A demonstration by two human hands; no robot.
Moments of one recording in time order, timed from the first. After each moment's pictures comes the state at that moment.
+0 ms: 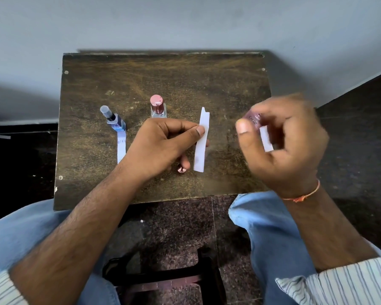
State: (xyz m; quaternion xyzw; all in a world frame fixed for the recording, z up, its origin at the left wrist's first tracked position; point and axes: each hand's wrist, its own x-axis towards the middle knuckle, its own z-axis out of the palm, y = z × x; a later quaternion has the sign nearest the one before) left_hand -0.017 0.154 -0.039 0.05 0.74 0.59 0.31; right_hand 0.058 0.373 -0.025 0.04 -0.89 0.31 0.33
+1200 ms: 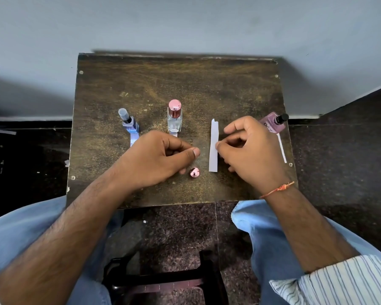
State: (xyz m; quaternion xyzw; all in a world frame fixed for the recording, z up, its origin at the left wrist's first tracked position) left_hand -0.029 0.111 -0.049 0.14 0.81 0.45 0.35; right_hand 0.030 0.336 -0.058 -0.22 -0.88 0.43 -0.03
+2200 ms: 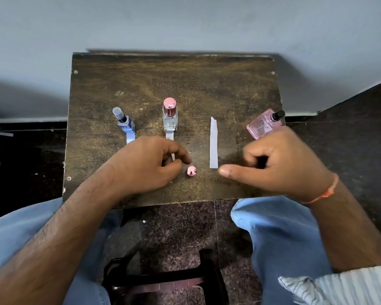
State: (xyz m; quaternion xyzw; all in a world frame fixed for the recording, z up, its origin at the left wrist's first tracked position) left_hand -0.030 0.109 -0.044 0.23 0.86 0.31 0.33; right_hand 0.046 0.382 -0.016 0.11 -0.93 0.33 -0.08
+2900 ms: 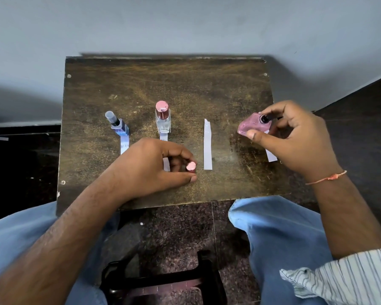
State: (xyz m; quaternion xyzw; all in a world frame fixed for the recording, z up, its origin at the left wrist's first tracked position) left_hand -0.023 0.116 -0.048 0.25 0.84 0.38 0.30; right_hand 0.041 0.426 -0.034 -0.13 -0.92 0.36 0.03
